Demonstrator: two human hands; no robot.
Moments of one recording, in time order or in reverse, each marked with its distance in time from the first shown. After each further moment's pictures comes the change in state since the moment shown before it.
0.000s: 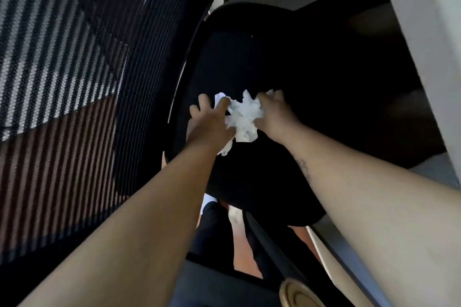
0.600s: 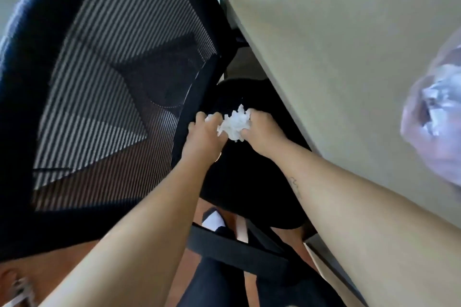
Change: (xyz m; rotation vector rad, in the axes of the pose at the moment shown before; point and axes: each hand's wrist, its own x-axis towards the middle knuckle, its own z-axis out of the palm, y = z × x) left_hand -0.086 0.037 -0.160 -0.187 0.179 0.070; right_hand -0.123 -0.106 -0.143 0.238 0.086 -0.071
